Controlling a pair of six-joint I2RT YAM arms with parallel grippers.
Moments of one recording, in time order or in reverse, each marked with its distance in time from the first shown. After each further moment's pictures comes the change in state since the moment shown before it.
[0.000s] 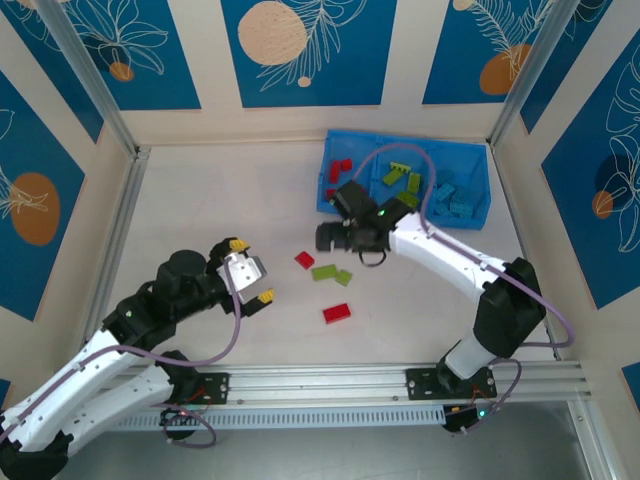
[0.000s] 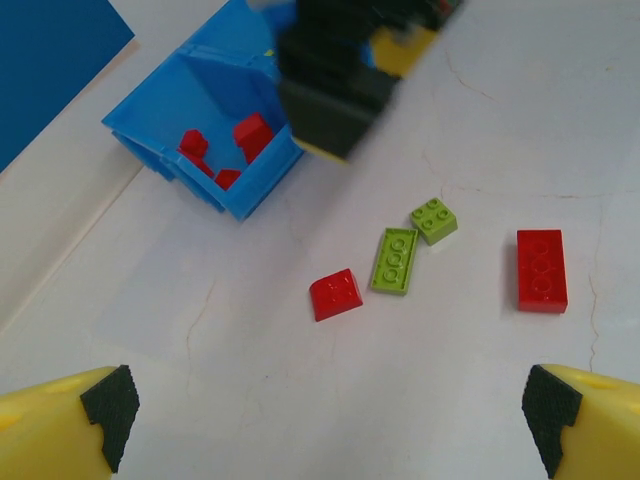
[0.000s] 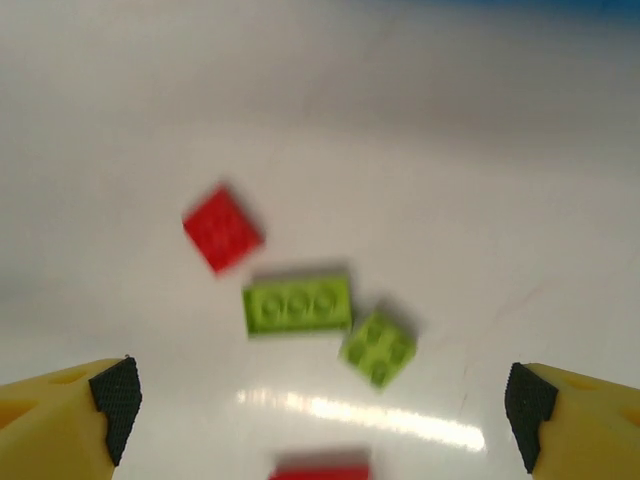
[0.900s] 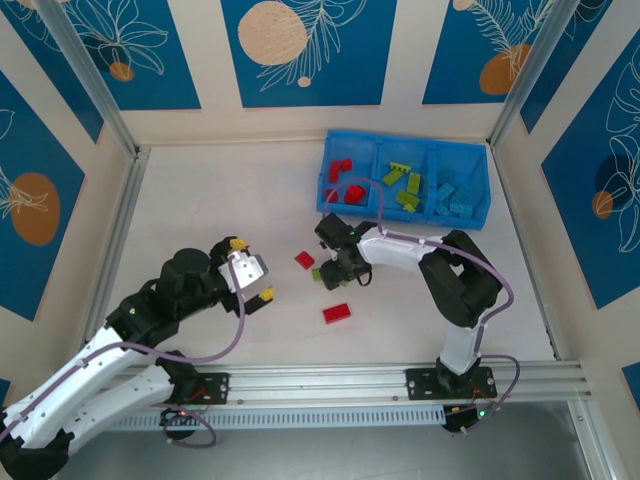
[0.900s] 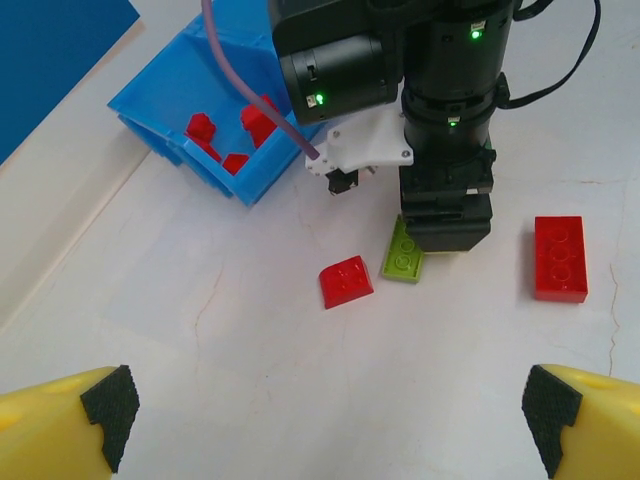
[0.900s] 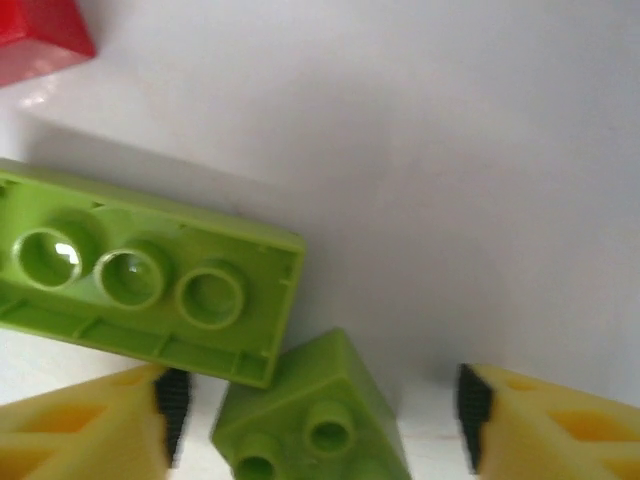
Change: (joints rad) left arm 0.004 0.012 0.000 0.000 -0.033 0.004; right arm -0.008 0.272 -0.130 0.175 -0.038 -0.445
